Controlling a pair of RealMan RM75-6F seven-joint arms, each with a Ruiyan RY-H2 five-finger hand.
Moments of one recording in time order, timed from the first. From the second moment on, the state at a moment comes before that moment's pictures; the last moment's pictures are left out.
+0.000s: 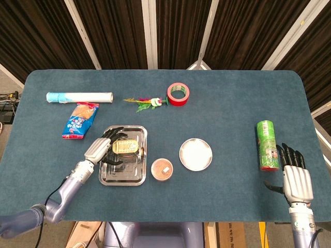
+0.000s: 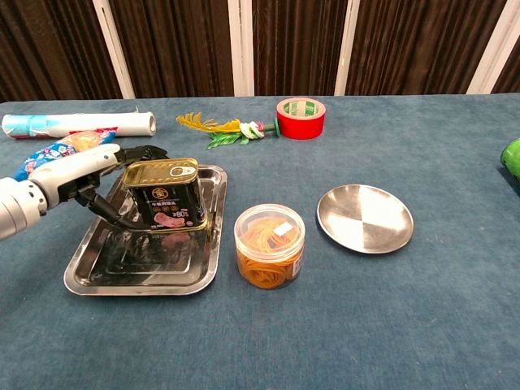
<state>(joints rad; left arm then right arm) -0.66 -1.67 -0.06 -1.11 1.44 1.02 -0.46 0.11 -1.22 0.12 -1.75 -1.30 1.43 -0.20</state>
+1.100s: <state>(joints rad) -0.17 -1.30 -0.01 -1.69 1.43 1.72 0.32 0.24 -1.12 0.05 -1.86 -1.54 1.22 -0.03</state>
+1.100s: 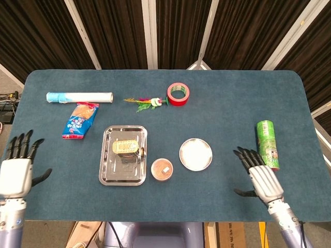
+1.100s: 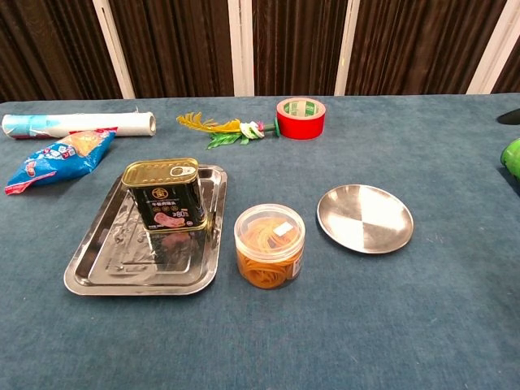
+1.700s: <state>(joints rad) -0.12 -1.27 -0.05 -1.68 1.40 1.68 0.28 0.59 -1.28 0.16 -2.09 -1.13 0.89 -0.45</state>
